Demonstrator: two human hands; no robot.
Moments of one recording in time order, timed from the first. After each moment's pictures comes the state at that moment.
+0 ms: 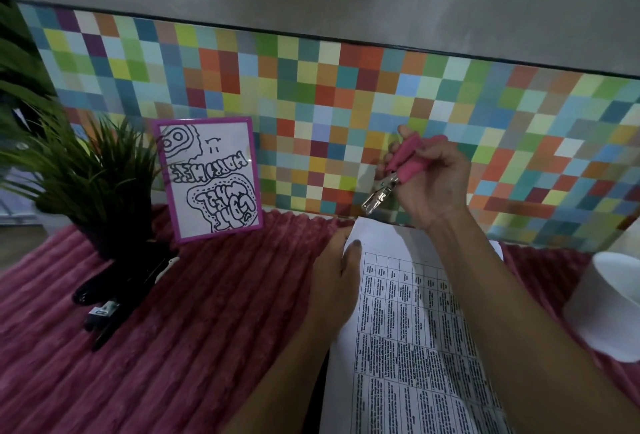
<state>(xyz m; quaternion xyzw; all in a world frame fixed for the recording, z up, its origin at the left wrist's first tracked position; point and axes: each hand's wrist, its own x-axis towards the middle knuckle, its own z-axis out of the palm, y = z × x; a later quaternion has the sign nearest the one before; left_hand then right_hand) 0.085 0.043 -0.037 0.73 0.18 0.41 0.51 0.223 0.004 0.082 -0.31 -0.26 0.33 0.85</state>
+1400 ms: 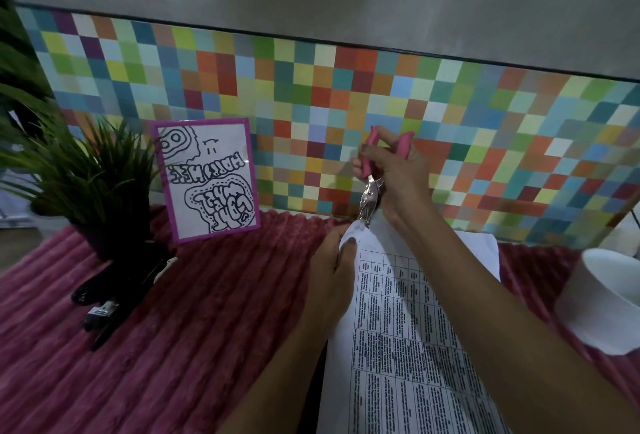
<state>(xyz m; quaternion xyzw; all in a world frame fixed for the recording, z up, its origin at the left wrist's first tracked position) 0.082 0.041 -0.029 0.71 0.18 0.41 0.55 0.191 0.026 0.085 -0.48 -0.23 0.18 0.83</state>
